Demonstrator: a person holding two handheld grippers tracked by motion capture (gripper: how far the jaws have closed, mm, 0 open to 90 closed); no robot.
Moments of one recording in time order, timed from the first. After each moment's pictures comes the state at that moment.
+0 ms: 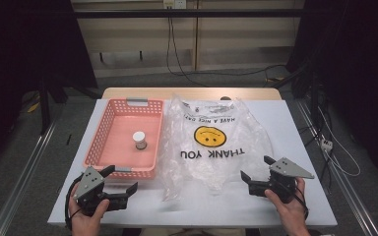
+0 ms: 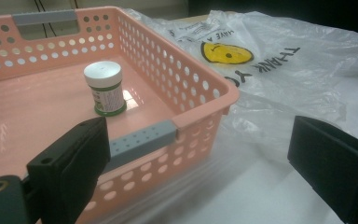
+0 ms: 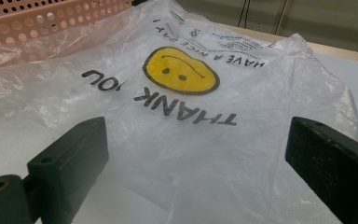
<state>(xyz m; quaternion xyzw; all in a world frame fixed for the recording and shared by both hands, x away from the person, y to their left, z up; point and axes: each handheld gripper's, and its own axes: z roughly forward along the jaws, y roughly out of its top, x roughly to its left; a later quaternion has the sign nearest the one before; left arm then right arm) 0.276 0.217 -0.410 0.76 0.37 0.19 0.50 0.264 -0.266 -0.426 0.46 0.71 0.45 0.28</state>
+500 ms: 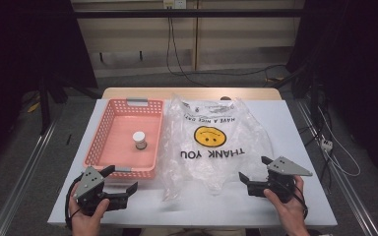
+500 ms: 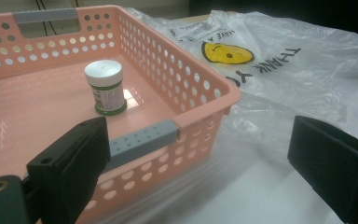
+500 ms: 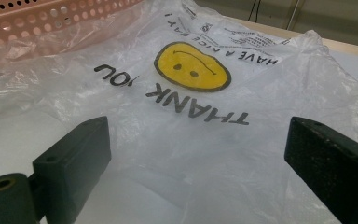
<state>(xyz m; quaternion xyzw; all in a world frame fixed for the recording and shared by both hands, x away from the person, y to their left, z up) 0.276 0.217 -0.411 0.76 0.37 0.19 0.50 0.265 -0.260 -0.419 0.45 0.73 0.44 0.26</state>
